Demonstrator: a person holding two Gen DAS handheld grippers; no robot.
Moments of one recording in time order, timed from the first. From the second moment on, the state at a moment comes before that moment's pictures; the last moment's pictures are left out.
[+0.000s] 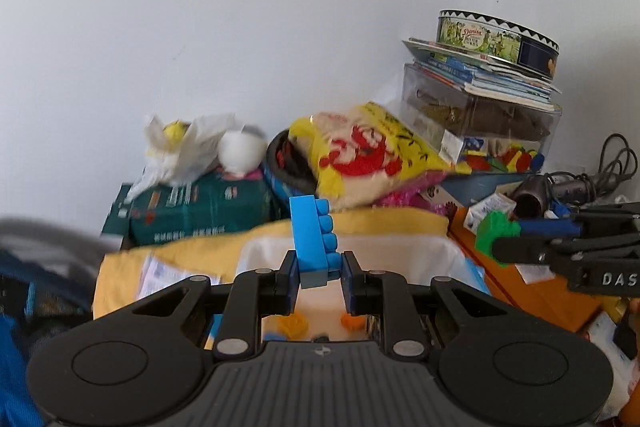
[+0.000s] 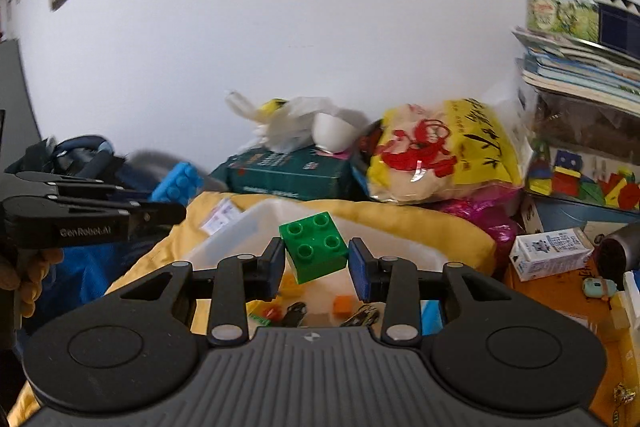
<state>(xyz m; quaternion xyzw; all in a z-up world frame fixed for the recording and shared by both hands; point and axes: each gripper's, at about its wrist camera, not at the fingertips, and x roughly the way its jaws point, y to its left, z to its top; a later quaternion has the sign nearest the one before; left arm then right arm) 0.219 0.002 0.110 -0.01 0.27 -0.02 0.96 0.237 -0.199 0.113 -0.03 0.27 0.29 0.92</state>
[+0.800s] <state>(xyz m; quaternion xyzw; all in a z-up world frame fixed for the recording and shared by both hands) 0.310 -0.003 0.090 0.02 0.39 0.02 0.92 0.312 -0.192 0.088 -0.03 0.37 0.24 0.90</state>
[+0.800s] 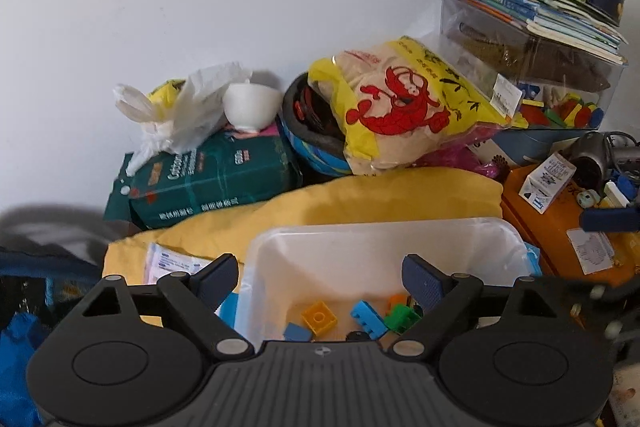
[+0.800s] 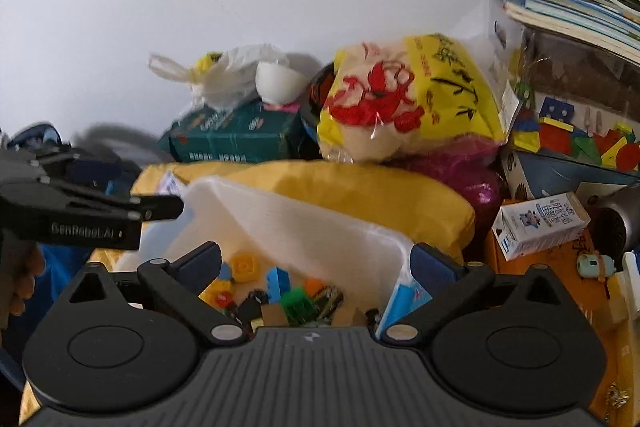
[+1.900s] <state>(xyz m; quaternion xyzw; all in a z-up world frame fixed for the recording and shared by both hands) 0.344 -0.006 0.035 0.01 0.51 0.03 0.86 0.321 -0.159 0.045 -0.10 0.48 0.21 0.85</state>
